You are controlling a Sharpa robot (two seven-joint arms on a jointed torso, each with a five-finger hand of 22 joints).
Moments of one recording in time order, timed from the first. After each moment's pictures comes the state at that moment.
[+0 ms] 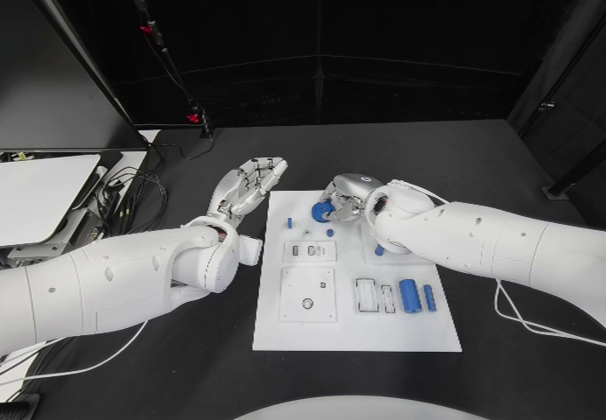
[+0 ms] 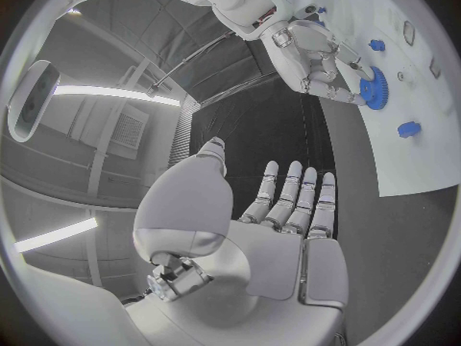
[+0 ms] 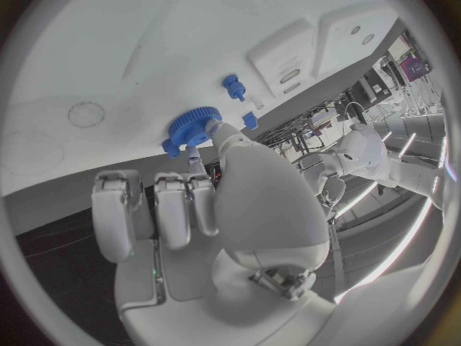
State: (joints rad) left arm 1.22 -0.71 -0.24 1.45 0.00 -0.54 0.68; left_hand 1.12 0.00 -0.06 0.29 0.28 0.29 0.14 0.70 0.07 0.31 0.26 0.67 0.07 0.11 0.24 0.78 0.06 0.07 0.24 0.25 0.17 0.19; right arm 1.23 -0.44 -0.16 1.08 -1.40 -0.33 -0.13; right_hand 1.40 -0.07 0.23 0.13 0.30 0.92 0.08 0.07 0.07 1.46 0.04 1.57 1.31 1.47 -0.01 1.57 1.31 0.01 1.47 0.11 1.57 1.31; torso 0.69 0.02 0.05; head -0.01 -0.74
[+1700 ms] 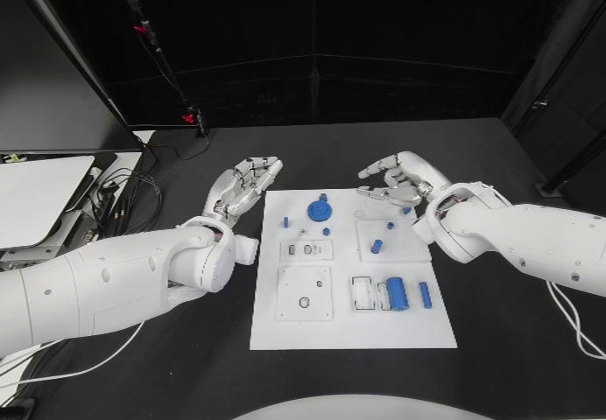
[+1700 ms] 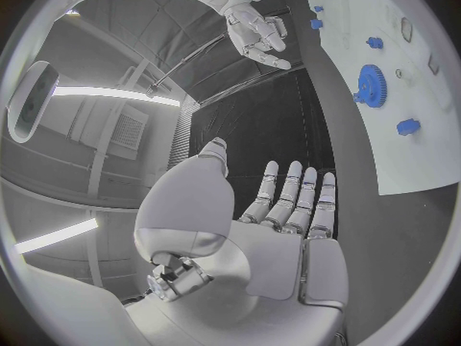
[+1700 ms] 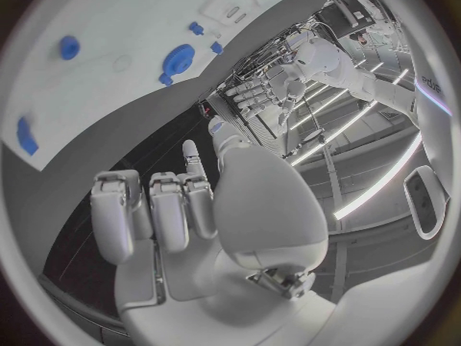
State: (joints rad) left arm 1.22 -0.71 -0.24 1.44 0.00 -0.54 0.68; left_hand 1.13 0.00 -0.06 0.29 0.28 0.29 0.14 0.70 0.07 0.31 0.26 0.67 0.07 0.11 0.24 0.78 0.06 0.07 0.24 0.25 0.17 0.19; right arm 1.26 -0.84 -0.16 1.42 -0.93 -0.57 0.18; right_hand 1.36 -0.09 0.11 0.19 0.22 0.90 0.15 0.15 0.10 1.46 0.08 1.57 1.31 1.47 0.02 1.57 1.31 0.01 1.47 0.10 1.57 1.31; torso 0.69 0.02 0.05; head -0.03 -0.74
